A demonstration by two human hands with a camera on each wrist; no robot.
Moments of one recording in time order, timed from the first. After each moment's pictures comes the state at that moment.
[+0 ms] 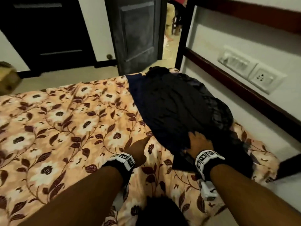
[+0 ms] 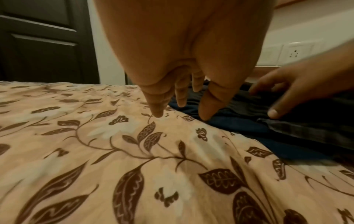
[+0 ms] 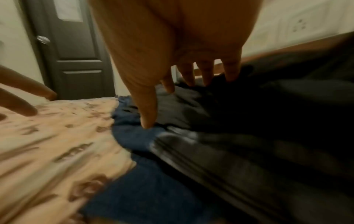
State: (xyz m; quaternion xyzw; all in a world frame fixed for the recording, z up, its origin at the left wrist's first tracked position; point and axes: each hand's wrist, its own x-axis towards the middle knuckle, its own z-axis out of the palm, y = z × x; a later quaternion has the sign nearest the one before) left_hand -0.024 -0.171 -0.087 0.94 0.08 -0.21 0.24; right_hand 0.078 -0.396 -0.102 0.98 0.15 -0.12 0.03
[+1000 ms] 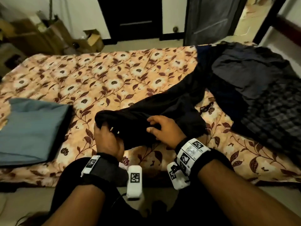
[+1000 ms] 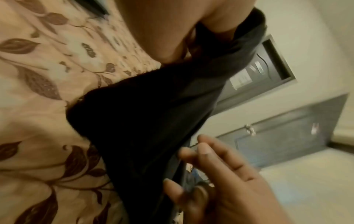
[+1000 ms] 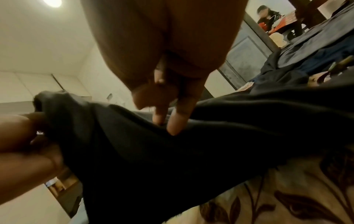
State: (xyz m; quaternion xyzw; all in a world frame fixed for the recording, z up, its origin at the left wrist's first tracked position) left_hand -0.355 -0.115 -0.012 0.42 0.43 0.42 0.68; right_hand -0.203 -0.216 -0.043 0.76 0.44 -0.25 -0.41
